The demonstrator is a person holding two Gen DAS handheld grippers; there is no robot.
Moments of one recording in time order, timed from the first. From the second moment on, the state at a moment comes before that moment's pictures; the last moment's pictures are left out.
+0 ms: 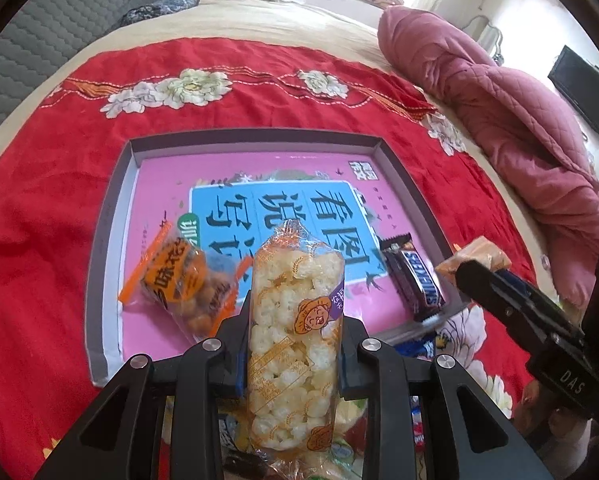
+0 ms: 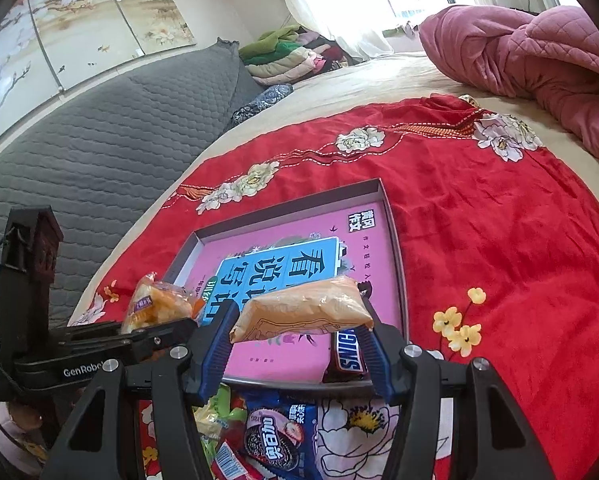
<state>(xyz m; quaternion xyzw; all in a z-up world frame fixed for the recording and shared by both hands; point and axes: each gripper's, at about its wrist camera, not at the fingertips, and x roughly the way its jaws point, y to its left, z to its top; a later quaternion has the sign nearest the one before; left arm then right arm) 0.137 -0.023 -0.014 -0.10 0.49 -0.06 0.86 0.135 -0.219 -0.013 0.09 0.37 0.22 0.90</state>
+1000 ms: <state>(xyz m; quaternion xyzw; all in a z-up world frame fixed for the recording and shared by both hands) 0.171 -0.028 -0.037 -0.09 0.50 -0.03 0.86 0.153 -0.202 -0.043 0.03 0.42 0.20 0.88</state>
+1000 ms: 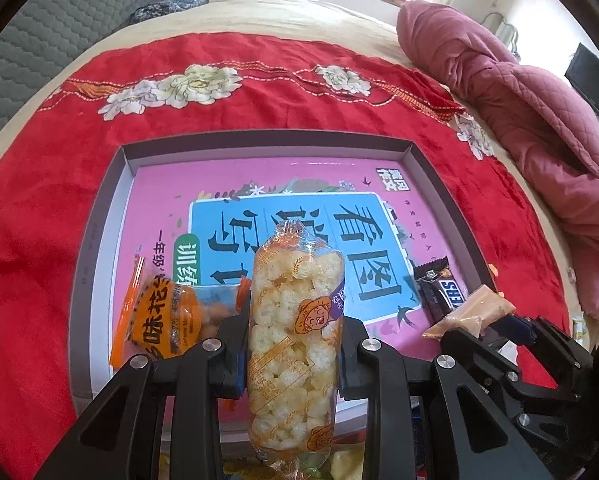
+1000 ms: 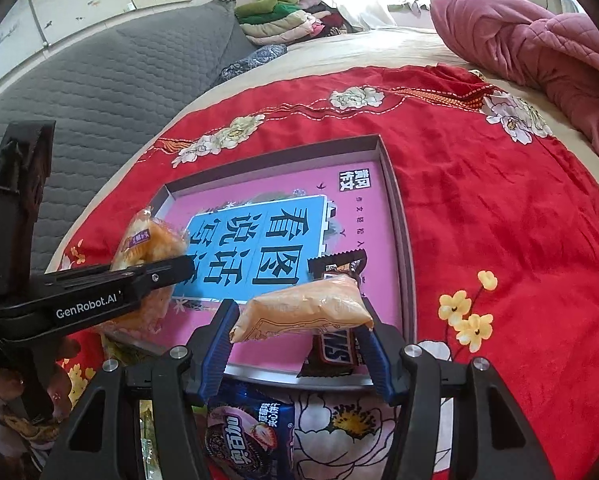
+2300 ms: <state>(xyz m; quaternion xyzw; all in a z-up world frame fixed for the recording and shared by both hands) 0.159 -0.024 -0.022 -0.10 0.50 -0.03 0.86 0.156 -0.207 -0.044 0.05 0.43 0.19 0.88</state>
